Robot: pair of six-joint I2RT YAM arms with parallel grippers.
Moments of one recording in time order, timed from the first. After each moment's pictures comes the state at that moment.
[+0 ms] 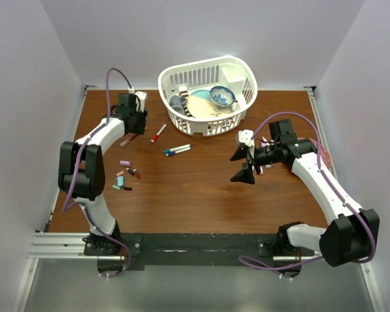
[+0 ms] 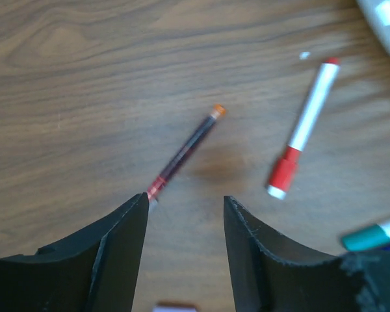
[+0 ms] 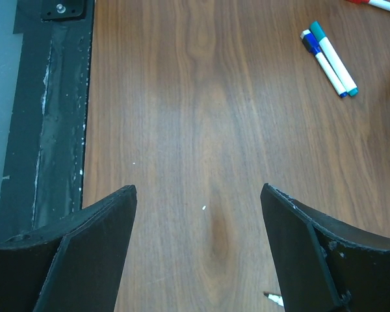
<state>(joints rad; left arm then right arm) -0.13 1.80 1.29 -0.32 -0.09 0.08 0.25 1.22 1.01 -0.82 -1.03 -0.90</state>
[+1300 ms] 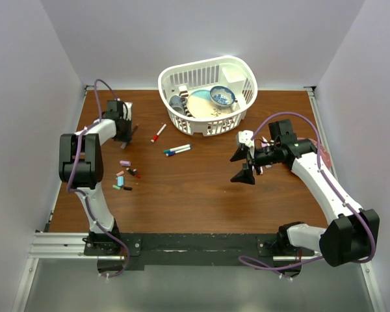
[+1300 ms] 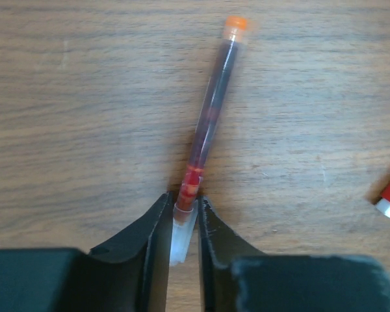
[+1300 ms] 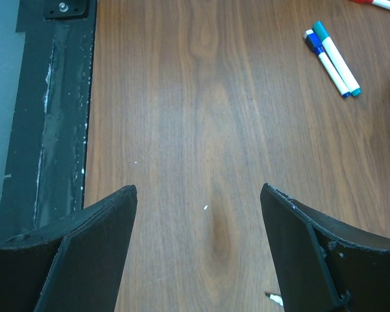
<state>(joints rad) 0.02 1.96 1.29 -0.34 -0.03 0.05 0.25 1.22 1.01 -0.83 -1.04 -0.91</state>
